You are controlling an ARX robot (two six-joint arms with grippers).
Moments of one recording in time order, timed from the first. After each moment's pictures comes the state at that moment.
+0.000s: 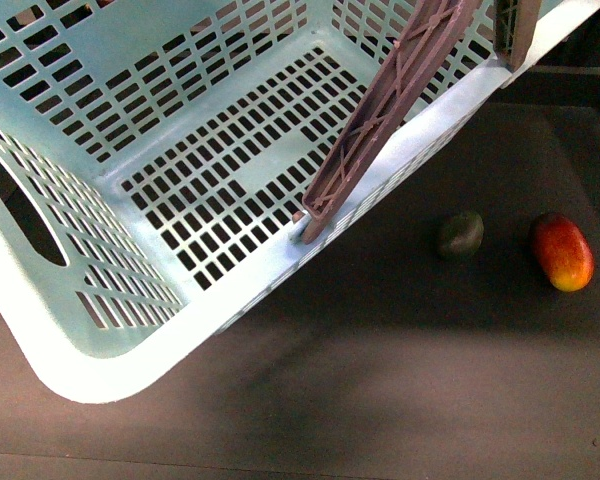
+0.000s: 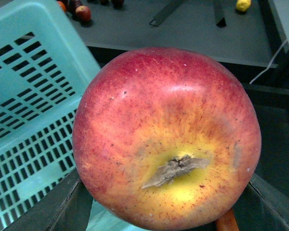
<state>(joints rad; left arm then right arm) -0.51 1.57 1.12 0.03 0.12 -1.15 0.31 1.44 0.96 0.14 0.12 0.02</state>
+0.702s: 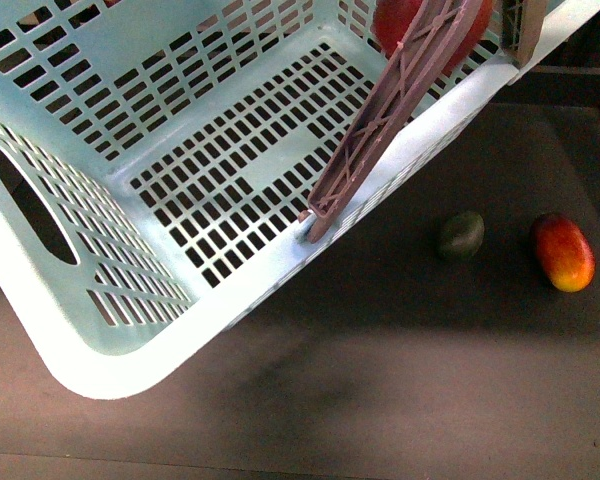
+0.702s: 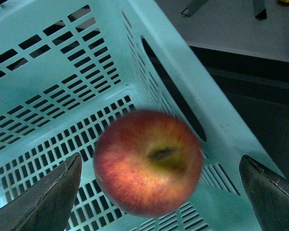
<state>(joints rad) -0.51 1.57 1.12 0.03 0.12 -1.15 0.39 1.51 0.97 0.19 0.17 0.06</state>
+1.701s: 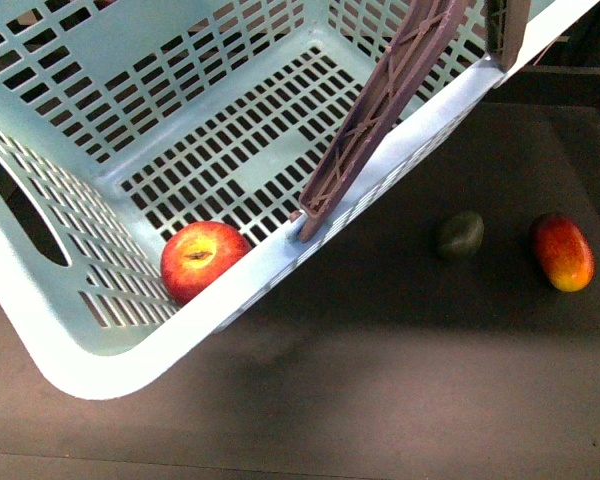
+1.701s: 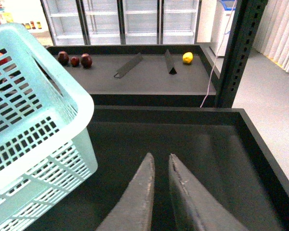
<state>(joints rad) -0.51 1.57 1.12 0.03 0.12 -1.15 0.07 0.91 0.22 0.69 0.07 0.01</state>
